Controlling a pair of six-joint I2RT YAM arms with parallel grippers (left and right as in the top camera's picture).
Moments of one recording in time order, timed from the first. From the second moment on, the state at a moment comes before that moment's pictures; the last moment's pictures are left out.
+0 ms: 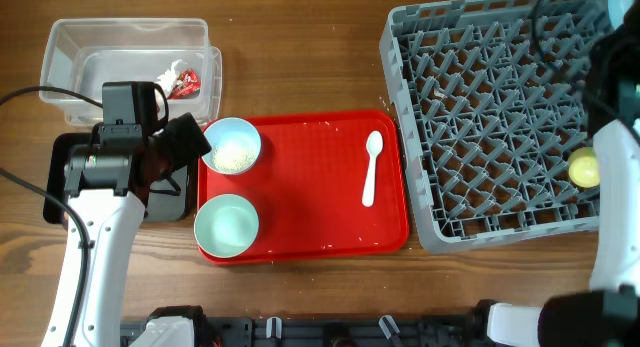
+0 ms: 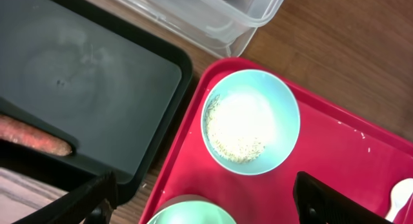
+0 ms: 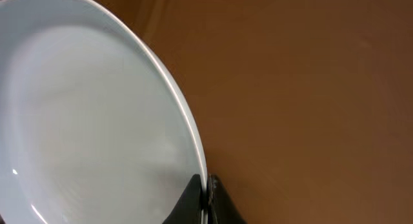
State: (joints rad) left arm 0.02 1.25 1.11 -0.94 -0.05 -0.48; right arm -0.24 1.53 1.49 -0.13 0.79 -0.39
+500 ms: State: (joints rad) left arm 0.02 1.25 1.11 -0.95 -0.08 -0.48; right arm -0.34 1.90 1.49 0.08 0.70 -0.52
